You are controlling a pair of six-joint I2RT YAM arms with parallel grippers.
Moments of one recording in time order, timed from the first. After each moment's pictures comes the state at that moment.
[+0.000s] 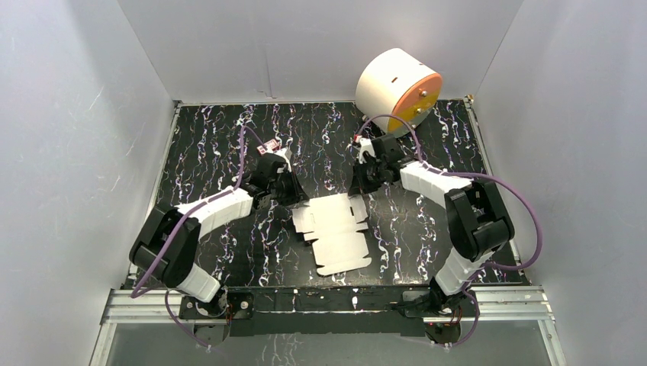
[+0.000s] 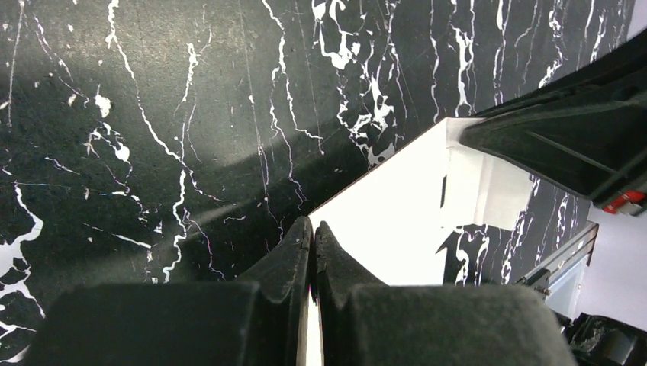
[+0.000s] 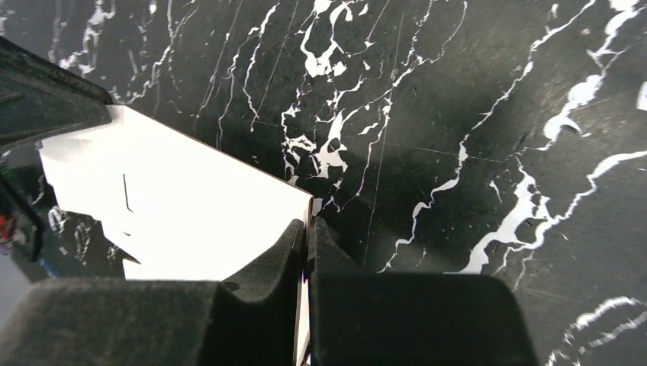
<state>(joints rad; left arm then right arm) -0.54 1.51 0.82 -0.07 0.21 -0.69 0.45 1.69 1.02 -0.25 -0.51 0.16</state>
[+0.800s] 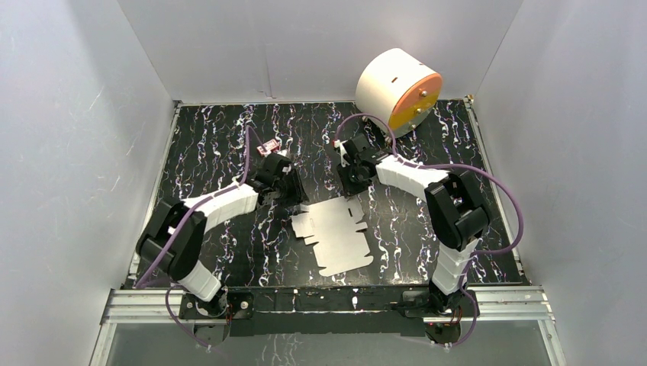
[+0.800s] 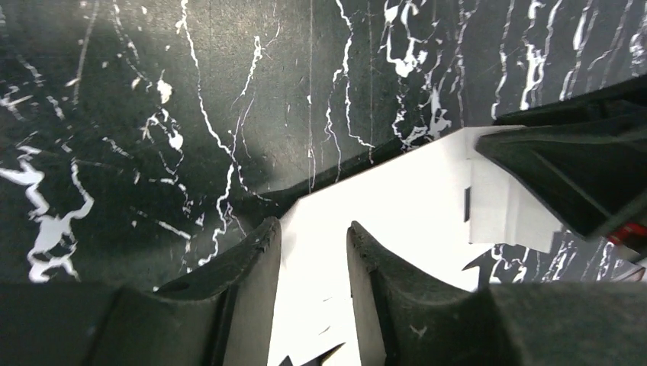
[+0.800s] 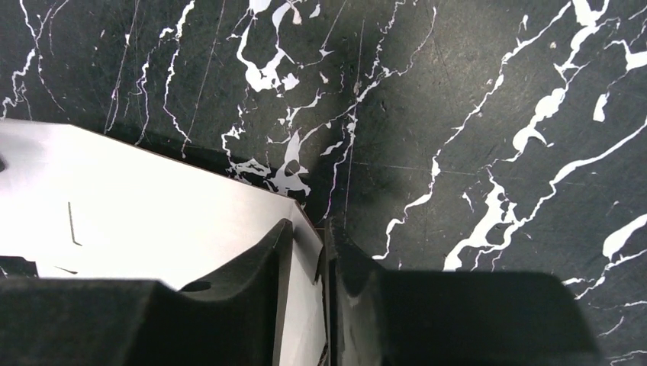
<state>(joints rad) -0.56 1.60 0.89 -0.18 0.10 -0.72 0.61 1.83 1.24 -0.49 -0.11 0.12</state>
